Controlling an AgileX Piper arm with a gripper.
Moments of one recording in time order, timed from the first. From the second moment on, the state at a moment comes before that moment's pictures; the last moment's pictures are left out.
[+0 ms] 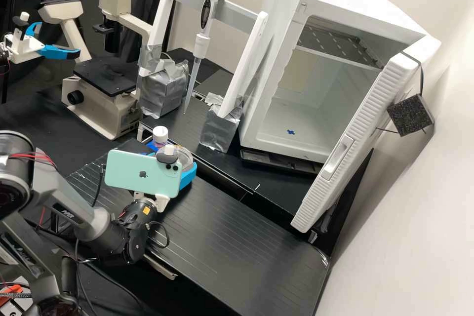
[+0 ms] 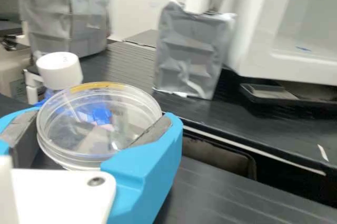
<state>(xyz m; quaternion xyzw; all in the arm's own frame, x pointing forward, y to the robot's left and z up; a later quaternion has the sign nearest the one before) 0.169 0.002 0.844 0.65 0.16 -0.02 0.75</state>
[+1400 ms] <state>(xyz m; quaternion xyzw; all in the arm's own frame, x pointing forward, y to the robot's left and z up) 0.137 -0.001 0.869 0.60 0.09 -0.05 0.79</state>
